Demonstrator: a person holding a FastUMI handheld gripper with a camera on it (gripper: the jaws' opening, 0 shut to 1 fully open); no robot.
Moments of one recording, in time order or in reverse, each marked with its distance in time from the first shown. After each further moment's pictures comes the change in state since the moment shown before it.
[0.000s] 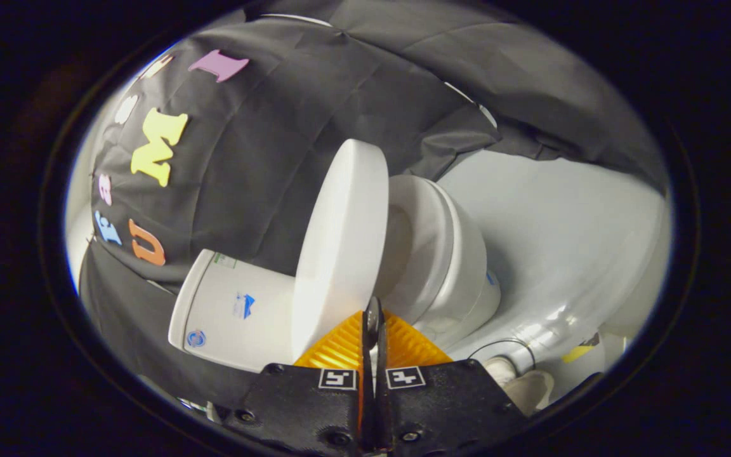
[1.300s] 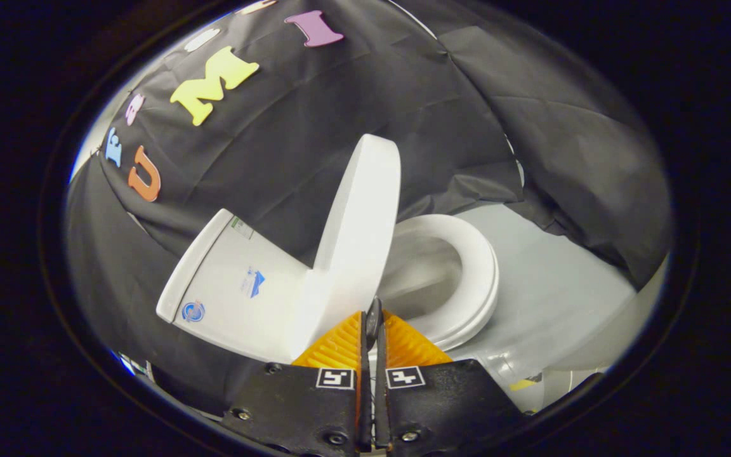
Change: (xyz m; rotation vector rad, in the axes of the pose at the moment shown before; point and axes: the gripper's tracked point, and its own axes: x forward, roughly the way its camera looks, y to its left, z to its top) arm -0.037 0.105 0.016 -0.341 -0.004 -0.121
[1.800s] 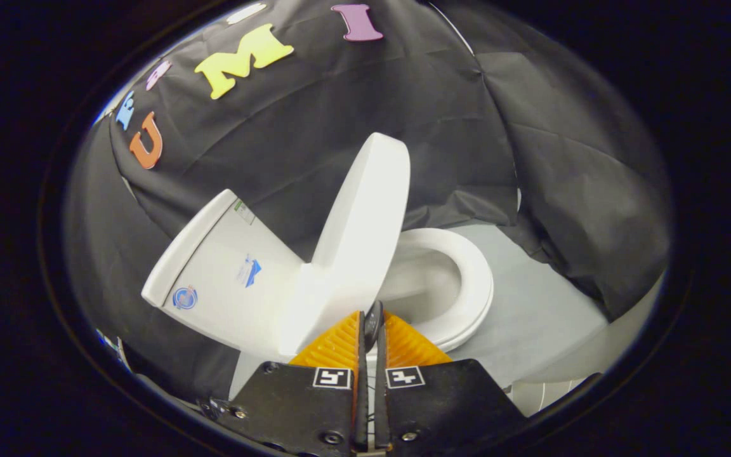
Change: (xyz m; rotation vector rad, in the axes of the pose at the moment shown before) arm -0.006 0.049 0.004 -0.137 0.000 -0.087
